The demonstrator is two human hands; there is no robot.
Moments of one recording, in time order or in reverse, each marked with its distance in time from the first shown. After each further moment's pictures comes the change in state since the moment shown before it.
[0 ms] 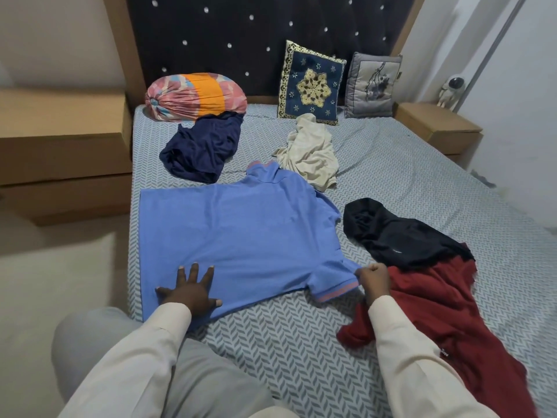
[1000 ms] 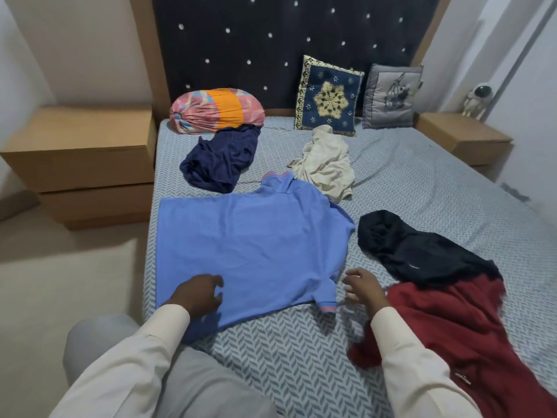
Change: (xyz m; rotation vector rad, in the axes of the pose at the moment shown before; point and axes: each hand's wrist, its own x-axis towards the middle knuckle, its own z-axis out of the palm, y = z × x) left_hand -0.012 -0.007 -0.021 -0.027 0.286 0.145; right_hand -0.028 -0.034 0.021 -0.221 -0.449 -0.068
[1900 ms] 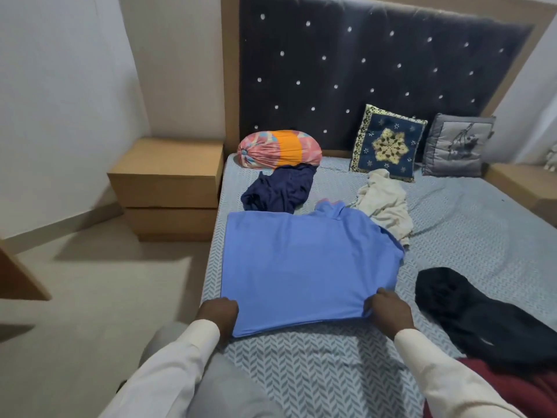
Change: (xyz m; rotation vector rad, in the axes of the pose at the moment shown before) left_hand -0.005 -0.055 -0.015 0.302 0.014 -0.167; right_hand 0.026 -0.088 0.033 -1.138 0.059 -0.568
